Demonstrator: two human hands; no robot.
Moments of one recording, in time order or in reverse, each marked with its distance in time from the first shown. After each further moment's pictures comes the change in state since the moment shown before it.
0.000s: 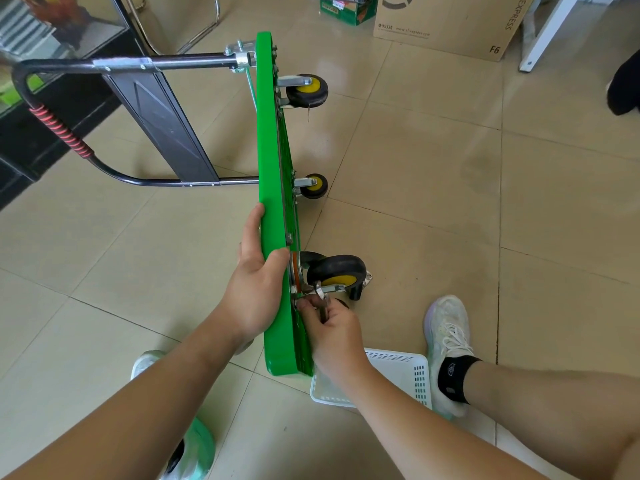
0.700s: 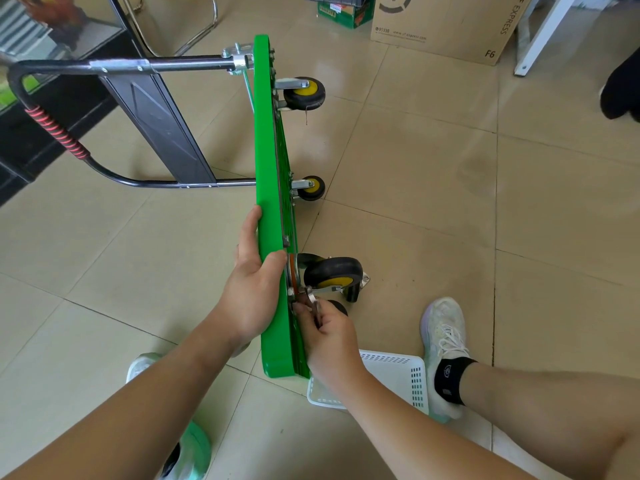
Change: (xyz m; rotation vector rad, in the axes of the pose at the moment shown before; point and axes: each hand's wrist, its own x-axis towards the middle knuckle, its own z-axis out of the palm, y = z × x) left_hand -0.001 0.002 -0.001 0.008 -0.004 -0.001; right_hand -0.008 -0.007 -0.002 -0.057 -0.016 -0.090
